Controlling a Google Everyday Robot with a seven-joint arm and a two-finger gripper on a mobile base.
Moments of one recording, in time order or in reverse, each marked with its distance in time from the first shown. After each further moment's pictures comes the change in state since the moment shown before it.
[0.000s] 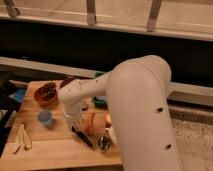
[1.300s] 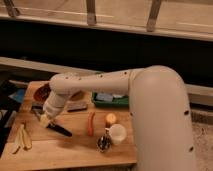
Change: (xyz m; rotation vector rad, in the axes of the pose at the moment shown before) arm -0.036 0.134 -0.058 -0.341 -0.183 -0.656
